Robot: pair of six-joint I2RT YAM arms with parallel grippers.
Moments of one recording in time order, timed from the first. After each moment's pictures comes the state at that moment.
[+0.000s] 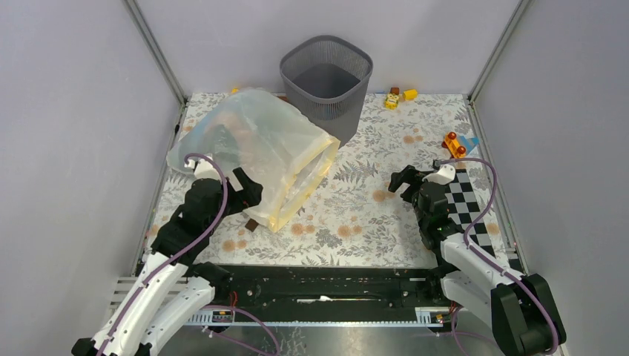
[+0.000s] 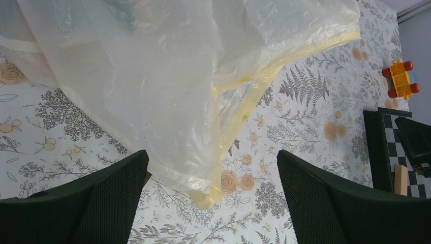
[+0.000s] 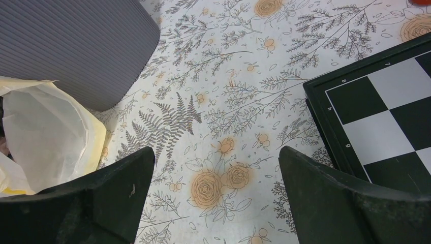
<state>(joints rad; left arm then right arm) -0.46 0.60 0.73 -0.61 -0.22 -0.64 0.31 0.96 0.26 0.39 0.31 0.54</state>
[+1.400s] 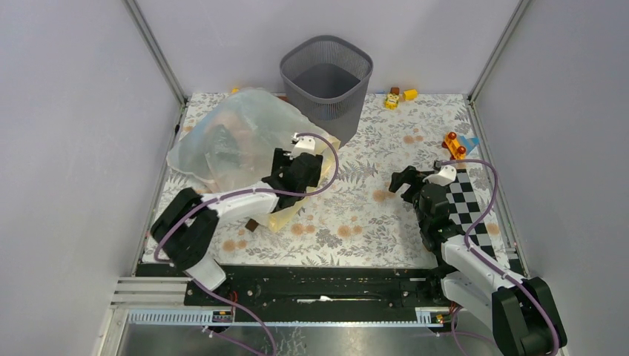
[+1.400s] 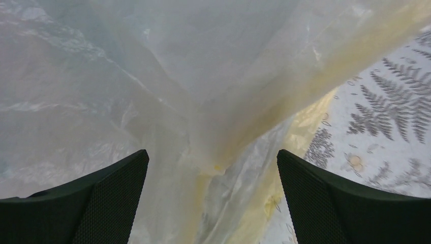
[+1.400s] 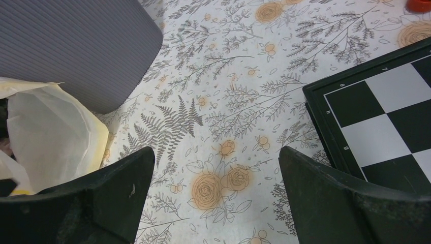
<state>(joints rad) -0.79 1.55 0.93 -0.04 -0.68 -0.29 0.31 0.94 0.25 0.41 0.32 0.53</state>
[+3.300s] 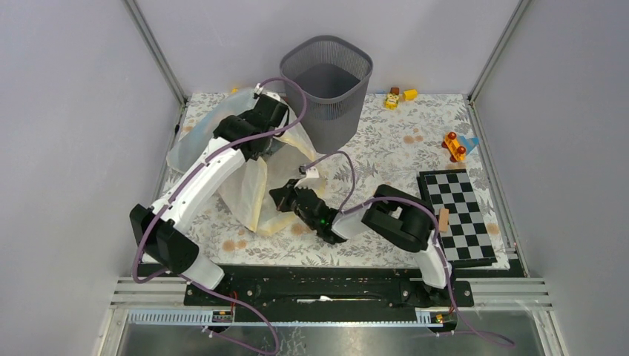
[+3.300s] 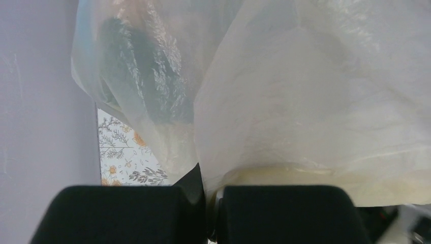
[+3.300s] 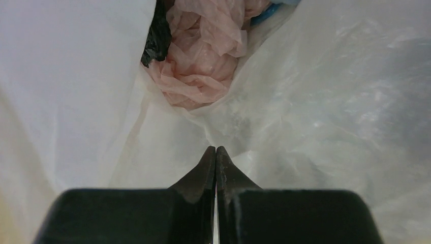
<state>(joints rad) -0.56 1.53 1.59 -1.02 -0.58 -0.24 1.09 2.06 0.95 0.96 0.38 0.79</state>
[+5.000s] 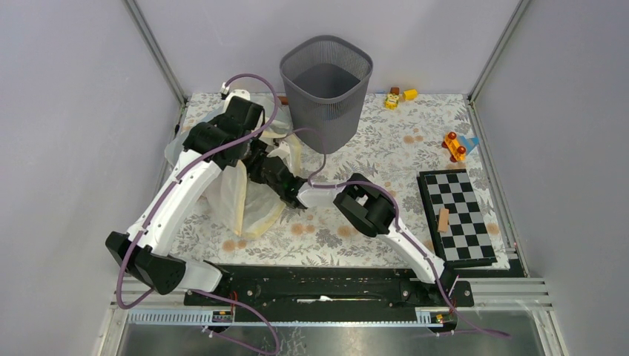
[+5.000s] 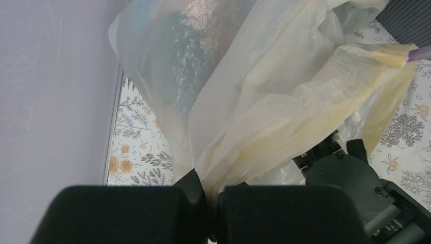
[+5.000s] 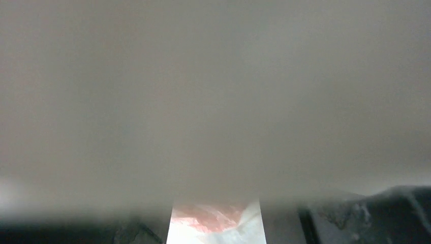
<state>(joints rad) -0.48 1.38 1.58 -1.10 -0.63 -0.32 0.99 2.53 1.76 0.56 0.24 1.08</state>
